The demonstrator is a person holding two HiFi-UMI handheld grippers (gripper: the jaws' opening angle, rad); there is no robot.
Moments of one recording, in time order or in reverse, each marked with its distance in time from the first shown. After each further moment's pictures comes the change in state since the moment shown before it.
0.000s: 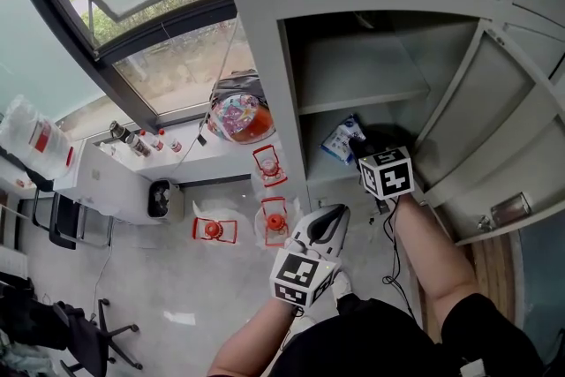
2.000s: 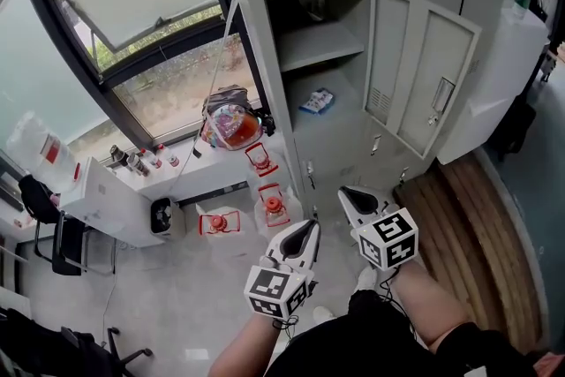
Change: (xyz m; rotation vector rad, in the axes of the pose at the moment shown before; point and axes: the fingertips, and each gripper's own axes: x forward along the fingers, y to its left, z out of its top) left arm -0.218 -0.100 -0.032 0.021 -0.036 -0.057; right arm -0.283 0.212 -0.073 0.068 -0.231 0.051
